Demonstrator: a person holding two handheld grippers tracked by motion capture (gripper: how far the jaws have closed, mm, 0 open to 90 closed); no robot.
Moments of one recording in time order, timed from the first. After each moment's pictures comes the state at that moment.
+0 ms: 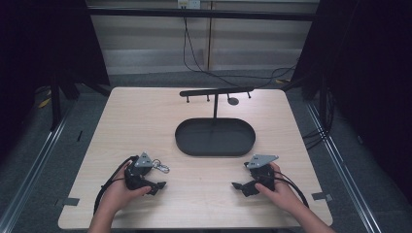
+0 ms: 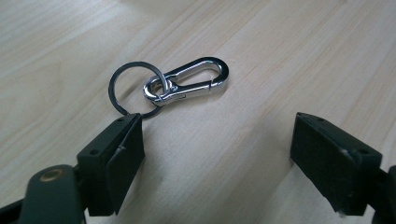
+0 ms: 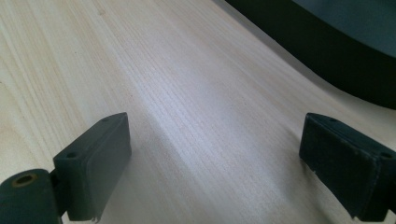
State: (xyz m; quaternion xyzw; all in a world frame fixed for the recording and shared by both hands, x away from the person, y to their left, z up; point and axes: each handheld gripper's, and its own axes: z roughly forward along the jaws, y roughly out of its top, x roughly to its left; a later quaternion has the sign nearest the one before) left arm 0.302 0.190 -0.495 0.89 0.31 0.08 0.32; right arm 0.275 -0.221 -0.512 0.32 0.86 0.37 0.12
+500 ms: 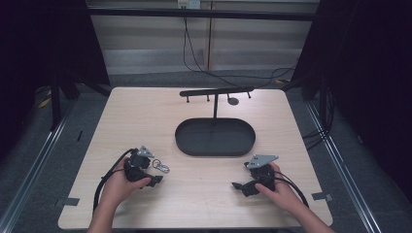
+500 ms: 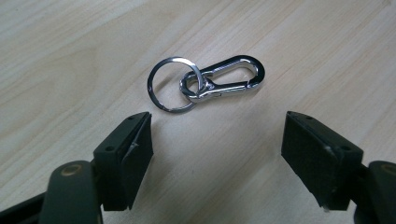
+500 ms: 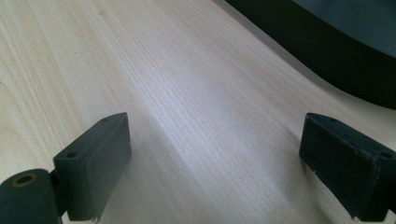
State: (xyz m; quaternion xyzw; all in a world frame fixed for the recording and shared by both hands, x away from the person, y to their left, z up) left arm 0.322 0.188 -0.482 0.90 0.34 0.06 0.26; right arm 0.275 -0.221 -0.512 0.32 0.86 0.37 0.12
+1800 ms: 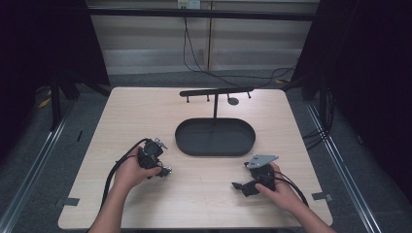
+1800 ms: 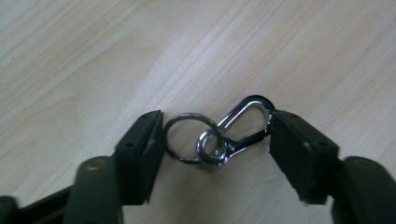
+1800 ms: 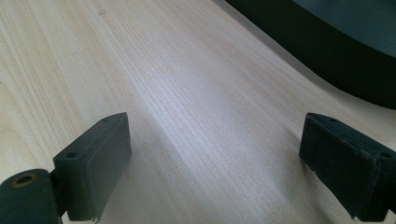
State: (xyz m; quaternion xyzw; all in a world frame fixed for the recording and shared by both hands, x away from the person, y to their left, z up) left arm 0.352 0.153 -0.474 0.92 0.33 0.02 0.20; right arm 0.275 -0.221 -0.512 0.32 0.86 0.37 0.12
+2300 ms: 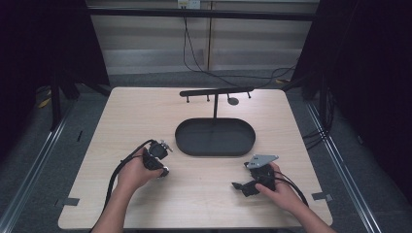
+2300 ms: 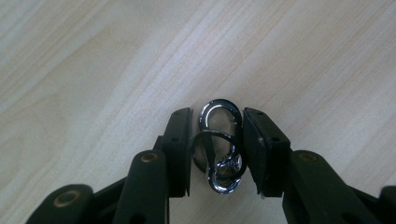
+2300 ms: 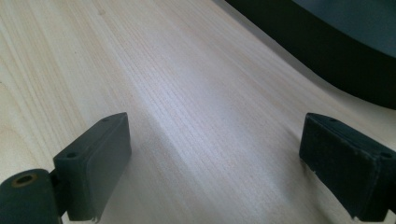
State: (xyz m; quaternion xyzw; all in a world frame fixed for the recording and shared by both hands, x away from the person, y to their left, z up) left arm 0.346 0.137 -0.469 0.94 0.32 0.03 0.15; right arm 0.275 -0.221 -0.512 0.32 0.86 0.37 0.12
